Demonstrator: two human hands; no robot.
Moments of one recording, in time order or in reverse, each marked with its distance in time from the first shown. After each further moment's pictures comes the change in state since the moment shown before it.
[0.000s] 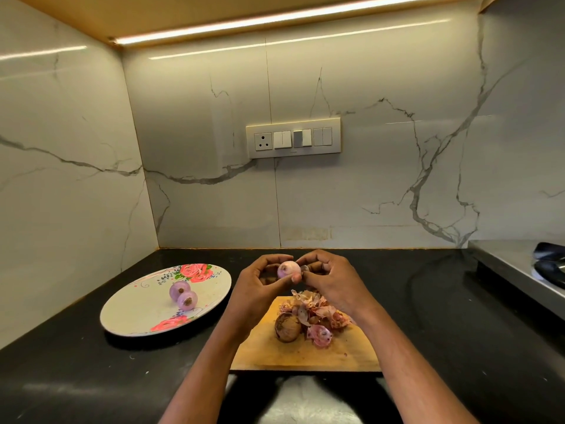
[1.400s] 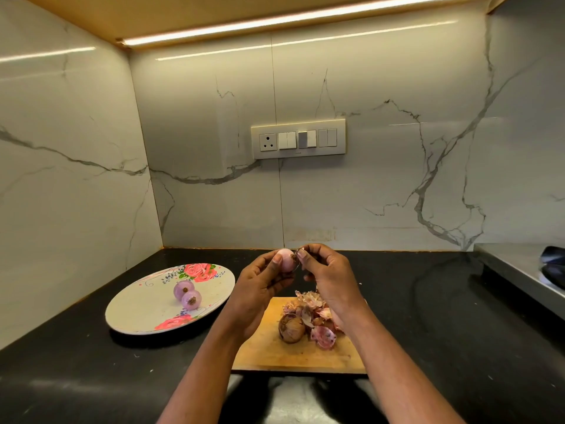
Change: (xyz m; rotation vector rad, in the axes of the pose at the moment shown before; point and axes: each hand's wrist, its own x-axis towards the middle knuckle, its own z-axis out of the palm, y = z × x) left_hand 0.002 0.004 -0.003 -0.384 -0.001 -0.142; right_hand -0.001 -0.019 0.024 0.298 0.187 0.029
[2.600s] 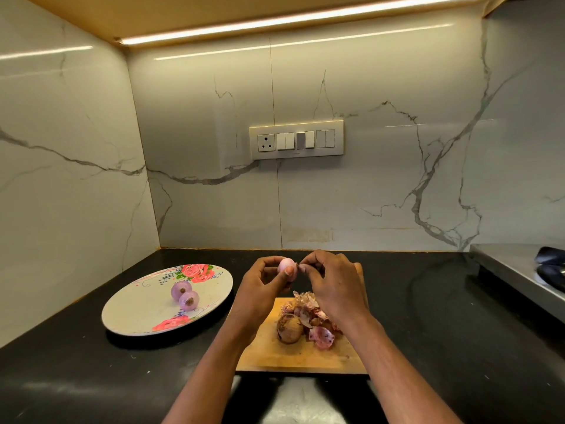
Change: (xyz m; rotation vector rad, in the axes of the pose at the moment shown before) left_hand 0.005 -0.015 0.002 0.355 0.084 0.104; right_hand -0.004 0.004 -0.010 -0.907 0.101 -0.251
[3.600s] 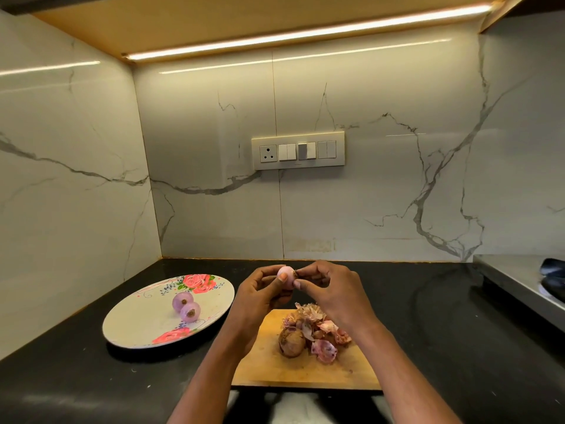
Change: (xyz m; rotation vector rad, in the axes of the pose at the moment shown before) left_hand 0.000 0.006 -0.009 -0.214 -0.035 -0.085; right_hand 0.004 0.001 -0.010 0.345 -0.126 0.007
